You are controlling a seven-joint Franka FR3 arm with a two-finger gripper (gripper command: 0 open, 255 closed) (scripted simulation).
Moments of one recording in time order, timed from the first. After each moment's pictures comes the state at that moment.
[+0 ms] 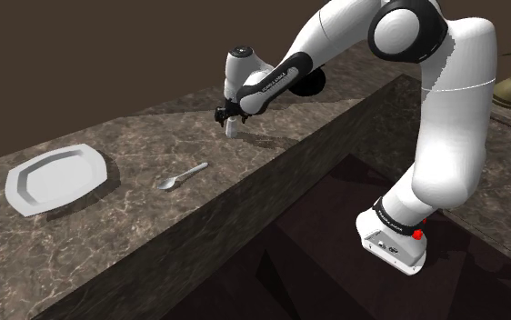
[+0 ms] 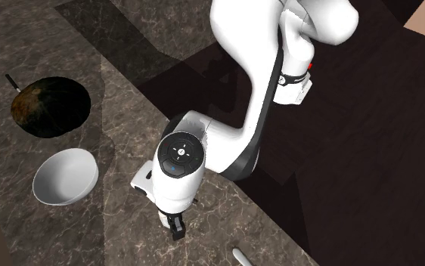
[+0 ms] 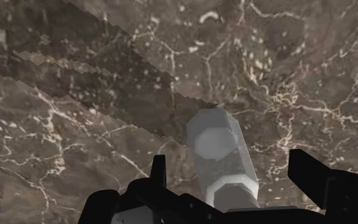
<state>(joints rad) 0.02 0.56 0.13 -1.90 -0.39 2.59 0.86</state>
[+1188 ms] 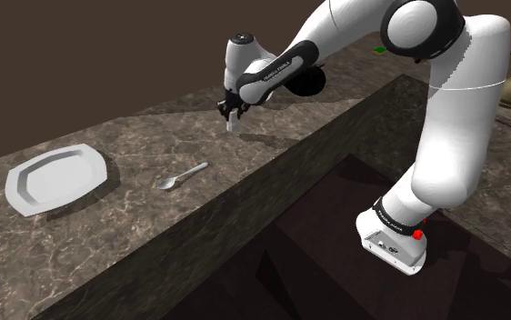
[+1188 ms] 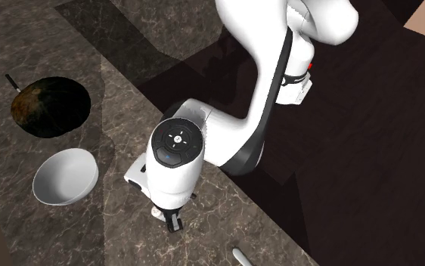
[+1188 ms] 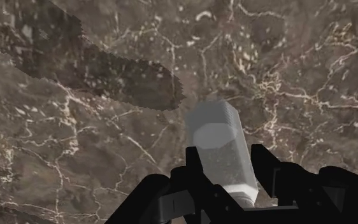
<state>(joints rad) 0.00 0.49 0.15 -1.90 -0.36 2.53 0.83</state>
